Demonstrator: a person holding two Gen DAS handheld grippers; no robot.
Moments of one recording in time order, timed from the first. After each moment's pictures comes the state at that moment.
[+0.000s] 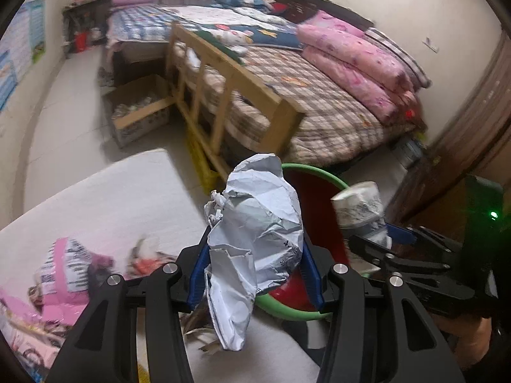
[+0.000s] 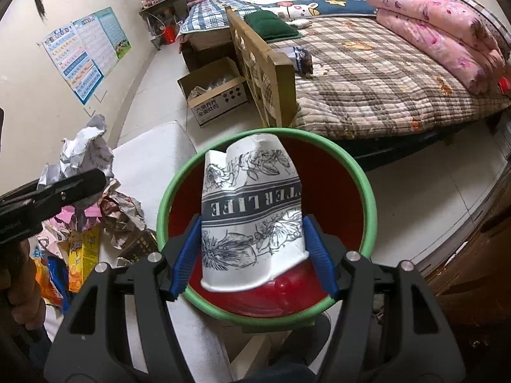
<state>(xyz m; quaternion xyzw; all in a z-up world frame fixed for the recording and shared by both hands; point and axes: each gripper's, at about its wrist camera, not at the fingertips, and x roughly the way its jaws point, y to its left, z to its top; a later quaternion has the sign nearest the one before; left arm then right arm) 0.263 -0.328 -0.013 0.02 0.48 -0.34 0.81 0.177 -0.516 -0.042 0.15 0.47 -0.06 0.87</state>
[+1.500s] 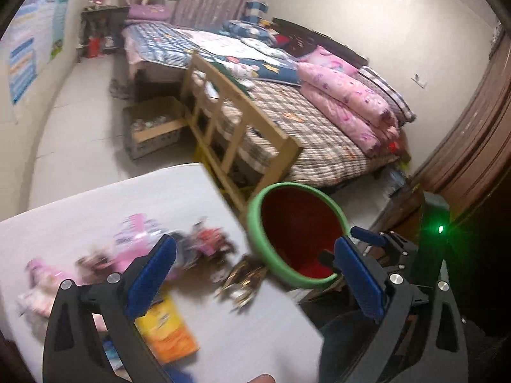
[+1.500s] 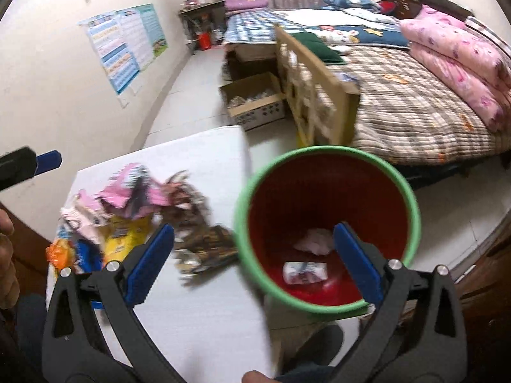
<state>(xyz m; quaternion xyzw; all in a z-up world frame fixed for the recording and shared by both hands) 0.218 -0.192 0.051 -0.04 0.43 -0.33 0.84 0.163 -0.419 -0.007 0.10 0.43 0.01 0.90</state>
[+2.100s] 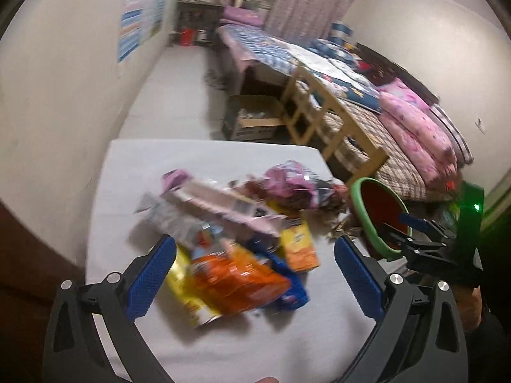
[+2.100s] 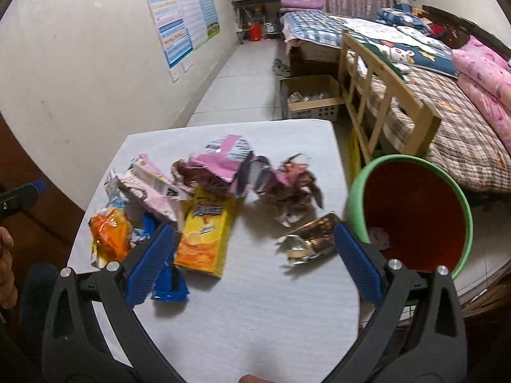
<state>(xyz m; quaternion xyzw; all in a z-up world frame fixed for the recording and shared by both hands) 0.146 0.003 0.030 -0.10 0.44 -0.15 0.88 0.153 -0.292 0.002 0.04 0.43 0.09 0.90</state>
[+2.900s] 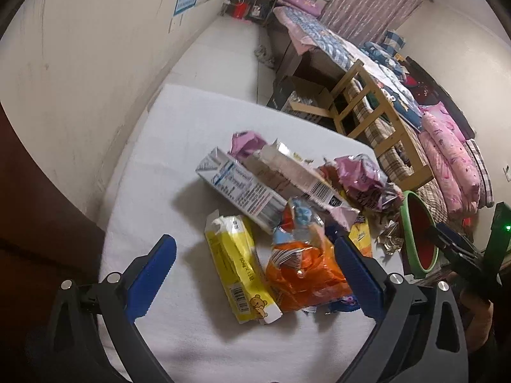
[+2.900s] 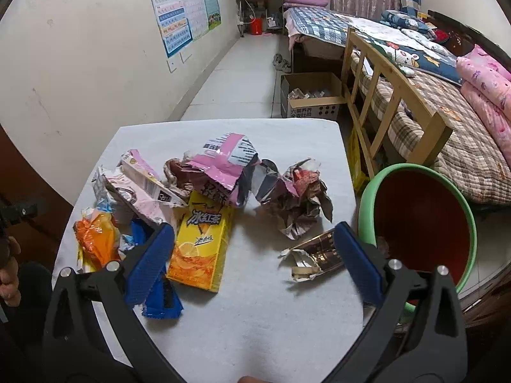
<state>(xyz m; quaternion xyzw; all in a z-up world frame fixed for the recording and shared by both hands) 0.166 0.062 -0.046 -0.17 0.50 -0.07 0.85 0.181 -0.279 -0.015 0.02 0.45 0.08 0.89</state>
